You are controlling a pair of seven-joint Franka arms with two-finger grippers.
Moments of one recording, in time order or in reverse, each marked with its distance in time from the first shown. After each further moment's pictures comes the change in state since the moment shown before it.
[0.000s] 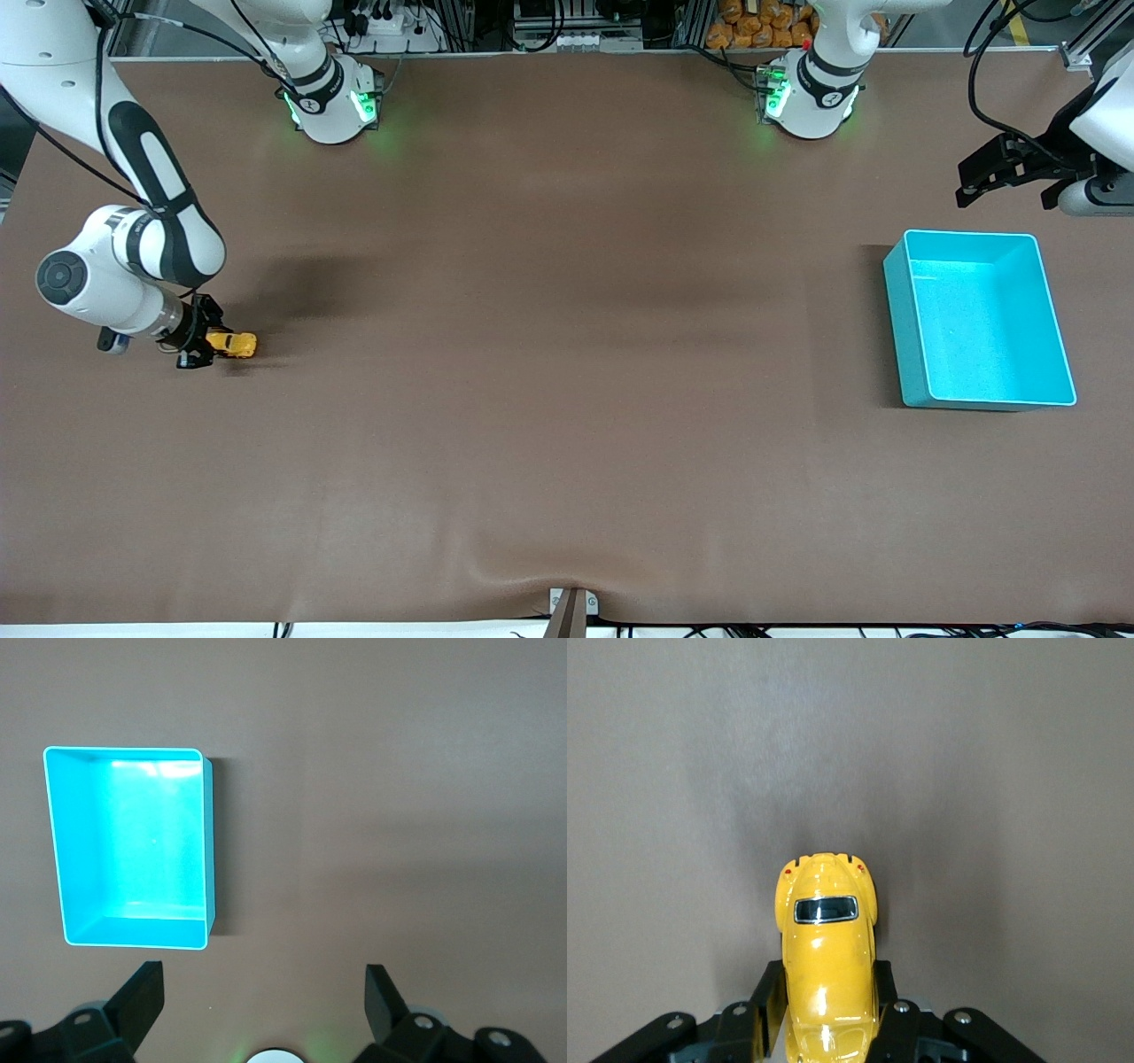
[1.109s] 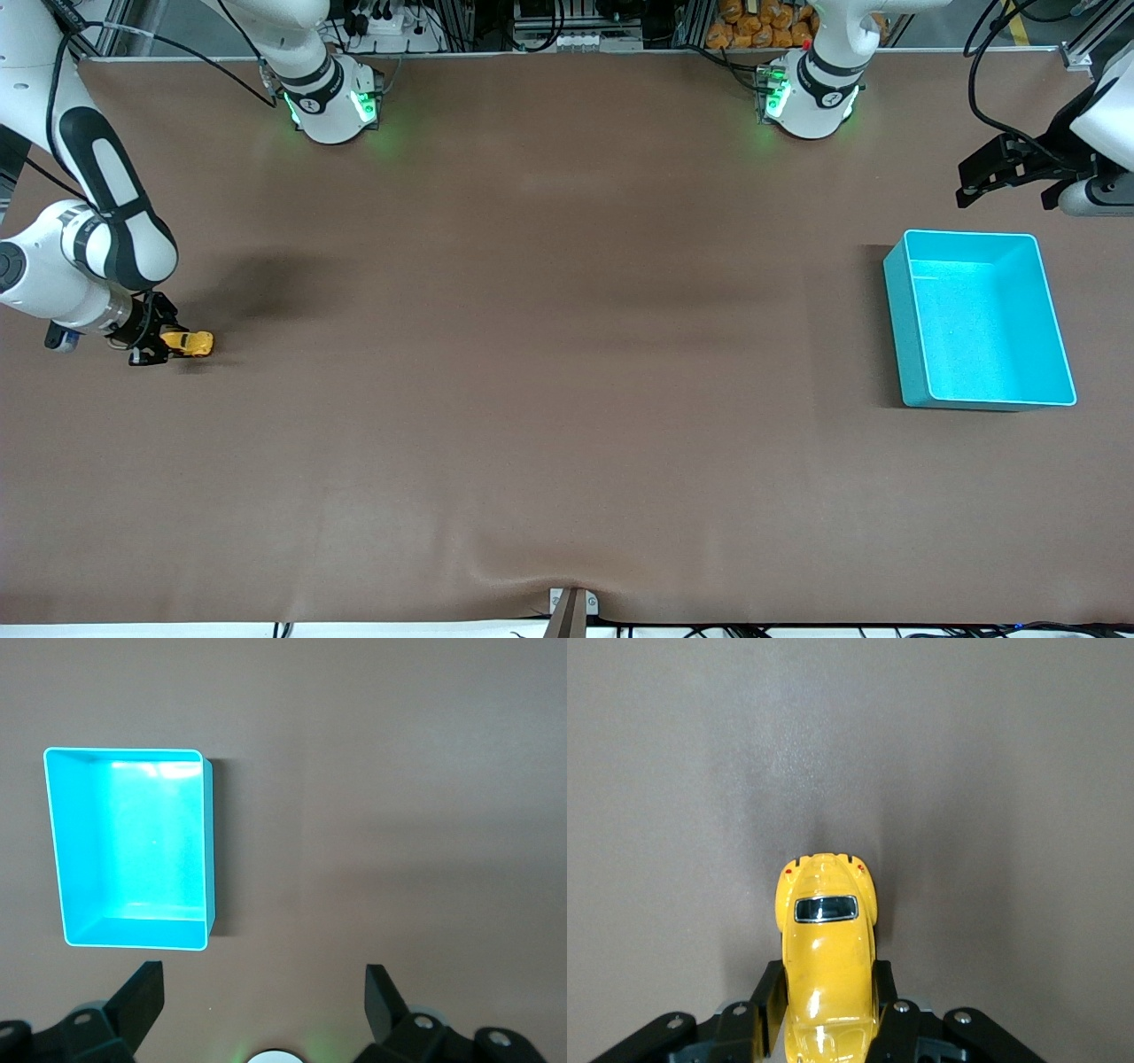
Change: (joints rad) left arm 0.000 0.000 0.000 0.000 0.000 0.002 0.000; right arm -0.137 0.038 0.000 0.056 -0.011 0.020 -0.177
